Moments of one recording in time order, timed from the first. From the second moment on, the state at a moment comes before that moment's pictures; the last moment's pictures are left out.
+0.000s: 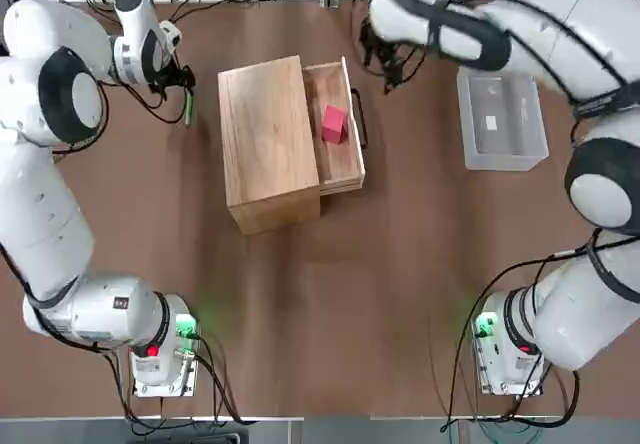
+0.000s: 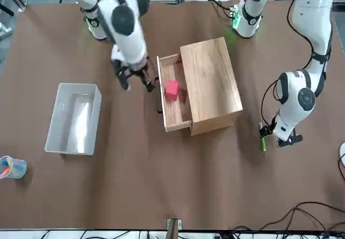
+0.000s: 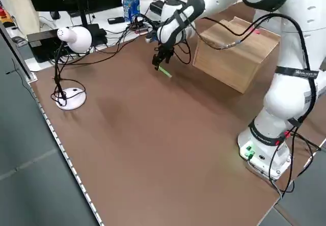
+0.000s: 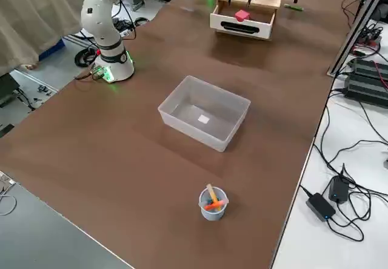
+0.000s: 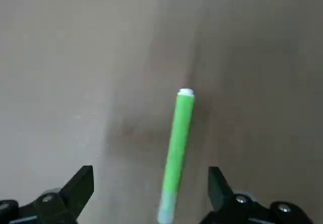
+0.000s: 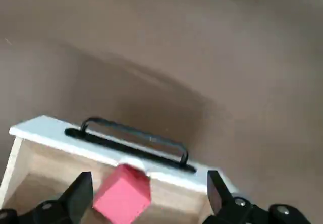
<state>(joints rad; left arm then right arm) -0.06 0.48 0.08 -2.04 0.01 2.59 -0.17 0.69 0.26 0.04 -1.65 0.05 1.86 1.83</state>
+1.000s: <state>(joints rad) -0.04 0.59 0.05 -1.94 -0.03 2.59 -0.18 0.81 0.47 0.04 -1.58 0.08 2.06 2.53</state>
